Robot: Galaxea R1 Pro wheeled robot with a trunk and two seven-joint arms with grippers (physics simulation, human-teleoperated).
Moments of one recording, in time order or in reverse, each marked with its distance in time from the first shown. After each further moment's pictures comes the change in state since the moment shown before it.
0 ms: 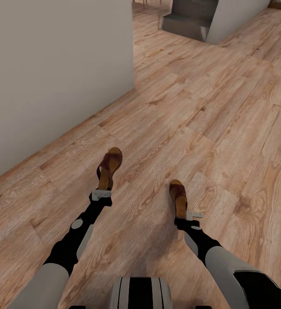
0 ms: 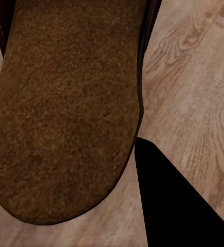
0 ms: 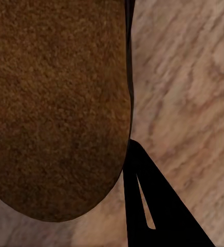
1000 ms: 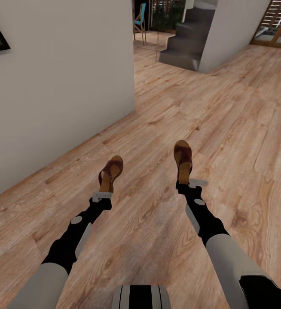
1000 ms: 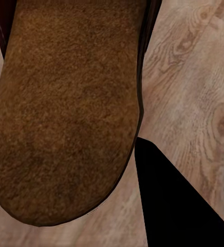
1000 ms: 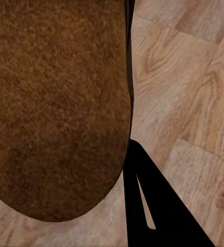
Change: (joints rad) left arm 0.000 0.006 0.008 -0.034 -0.001 0.238 0.001; right arm 0.000 0.003 0.004 -0.454 0.006 0.004 -0.001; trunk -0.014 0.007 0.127
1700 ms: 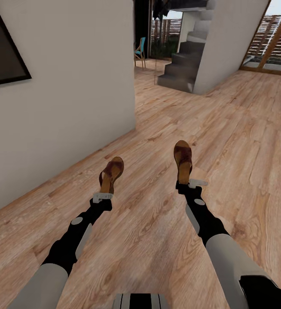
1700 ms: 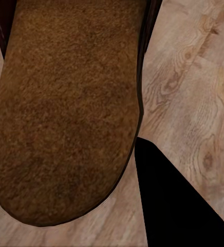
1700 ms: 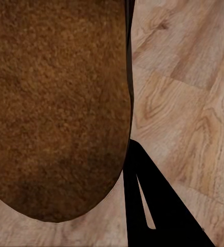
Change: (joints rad) left arm 0.004 -0.001 -0.004 0.003 0.002 0.003 0.000; right arm 0.000 0.000 0.000 0.000 -0.001 0.003 0.001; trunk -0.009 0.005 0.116
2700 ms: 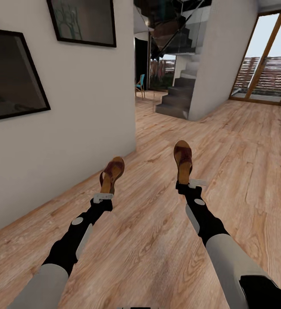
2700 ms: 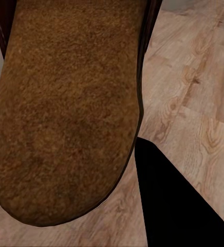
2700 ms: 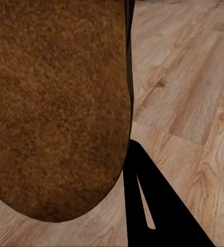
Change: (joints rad) left arm 0.002 -0.003 -0.003 -0.002 0.000 0.000 -0.001; right arm 0.000 0.000 -0.001 -0.001 -0.003 0.004 0.001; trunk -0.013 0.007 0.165
